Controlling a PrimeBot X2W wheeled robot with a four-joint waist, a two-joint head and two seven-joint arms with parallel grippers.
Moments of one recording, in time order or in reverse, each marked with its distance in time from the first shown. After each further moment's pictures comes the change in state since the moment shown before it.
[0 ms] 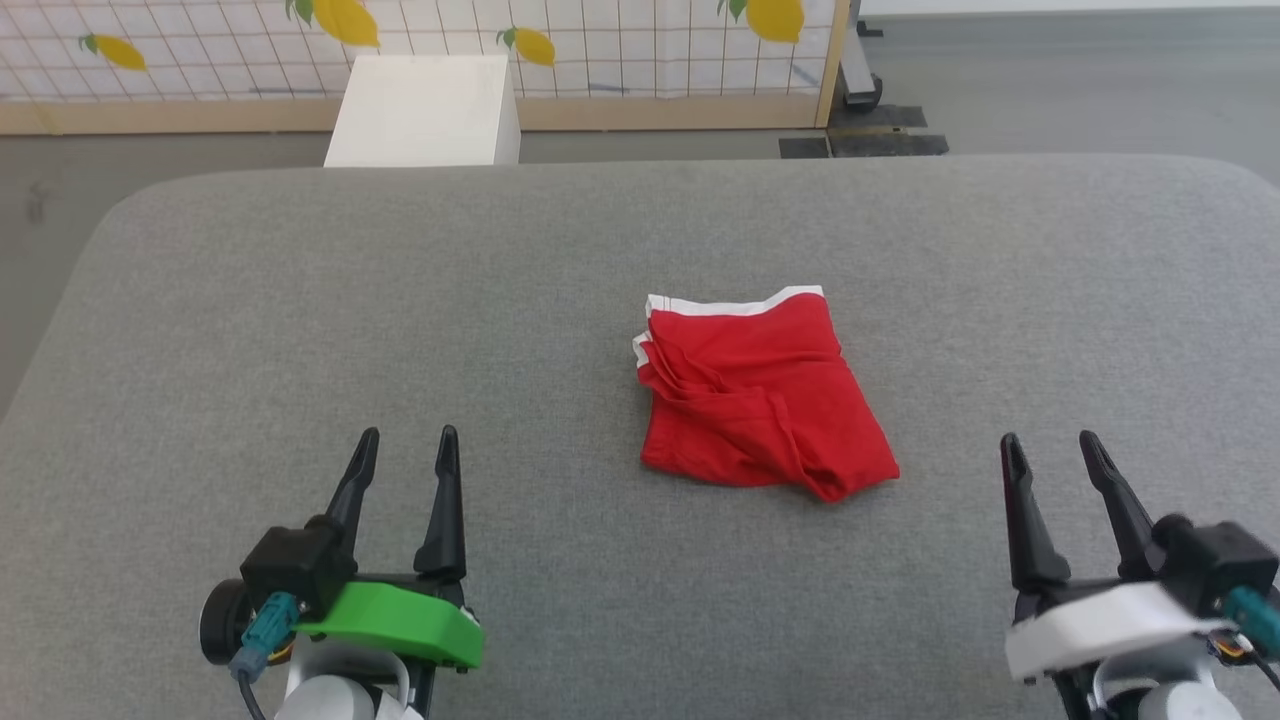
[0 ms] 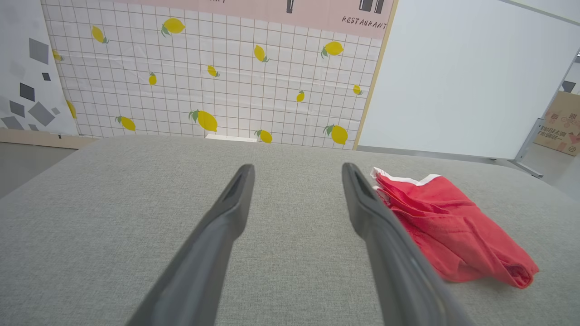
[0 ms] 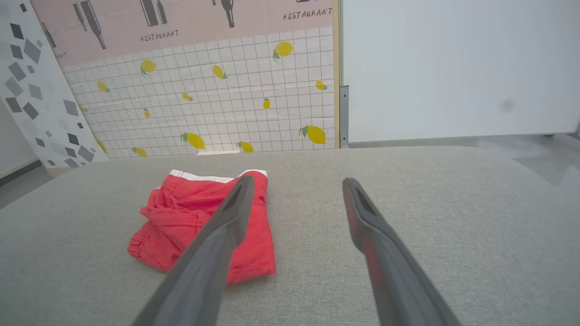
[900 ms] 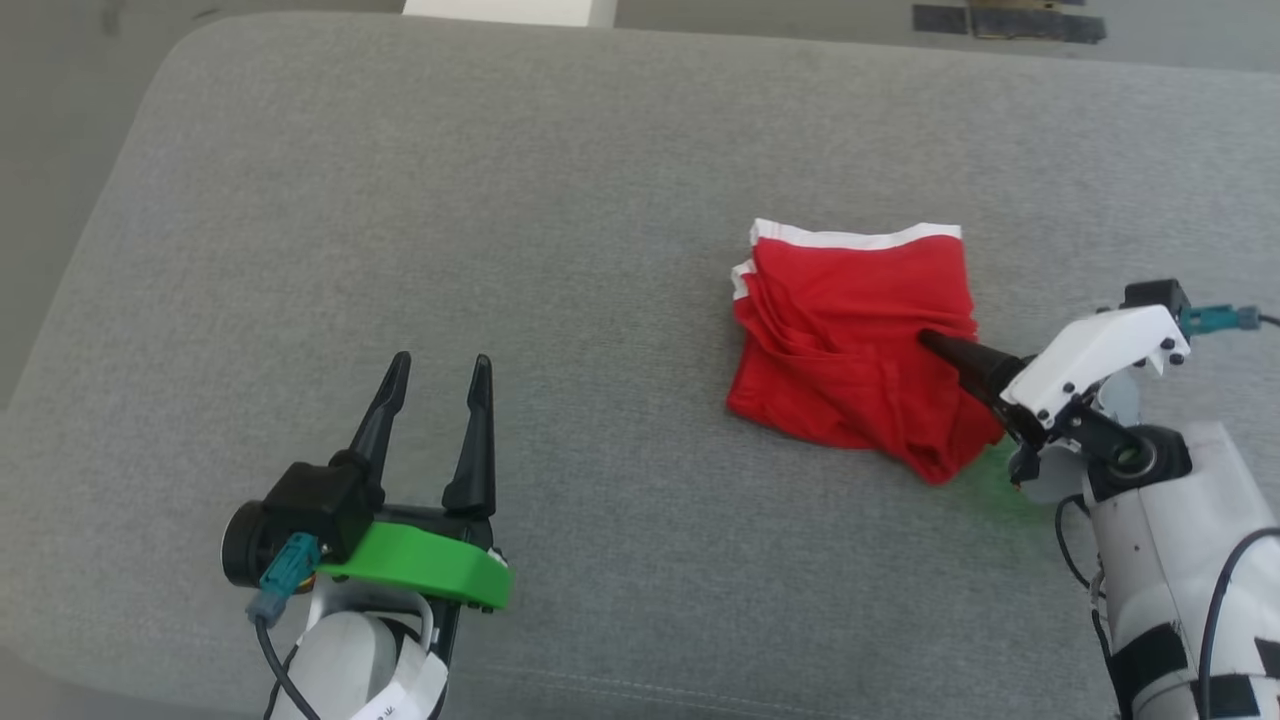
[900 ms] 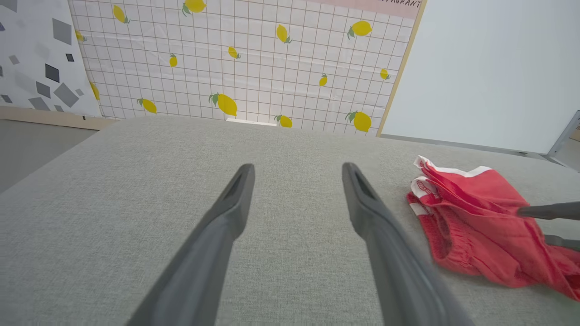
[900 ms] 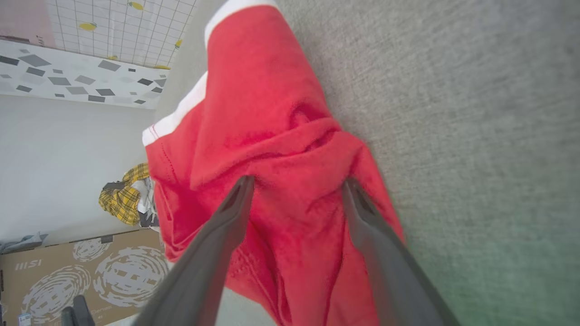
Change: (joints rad) left arm -0.099 0.000 -0.052 -0.019 0.000 -0.010 0.000; right arm -0.694 -0.019 -0.198 0.798 0.656 -0.001 0.787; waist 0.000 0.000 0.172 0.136
